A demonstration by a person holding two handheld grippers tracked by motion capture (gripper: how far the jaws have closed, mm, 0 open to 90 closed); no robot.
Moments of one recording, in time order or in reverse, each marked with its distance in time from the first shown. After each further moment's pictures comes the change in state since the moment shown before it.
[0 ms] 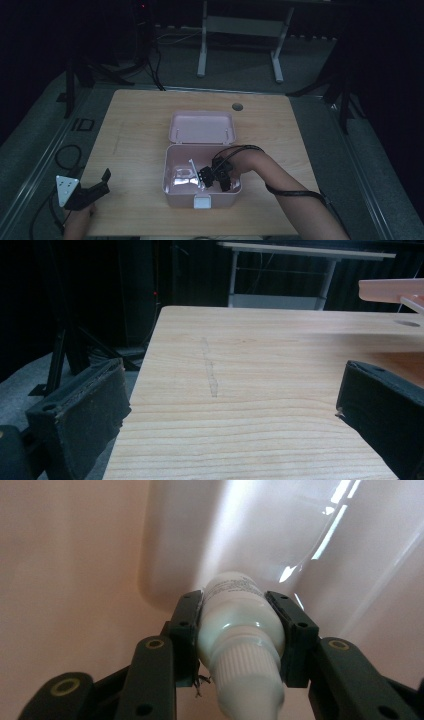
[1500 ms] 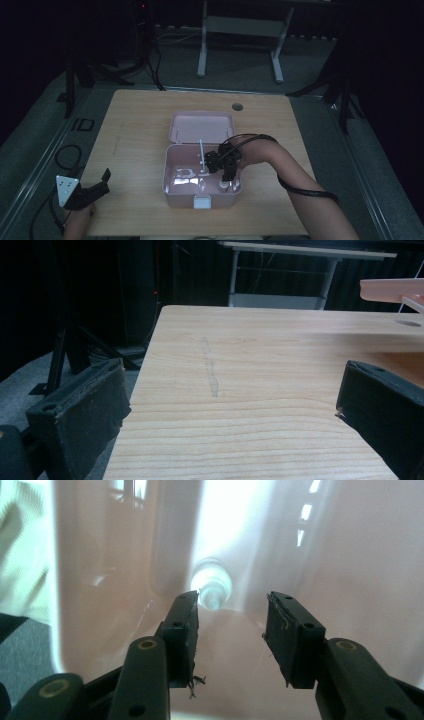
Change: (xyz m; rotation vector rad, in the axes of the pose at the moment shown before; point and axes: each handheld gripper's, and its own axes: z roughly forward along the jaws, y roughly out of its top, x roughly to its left) left arm 0.000 0.000 0.000 0.001 0.003 0.000; right arm 0.008 -0.031 -0.068 -0.158 -0.079 0.108
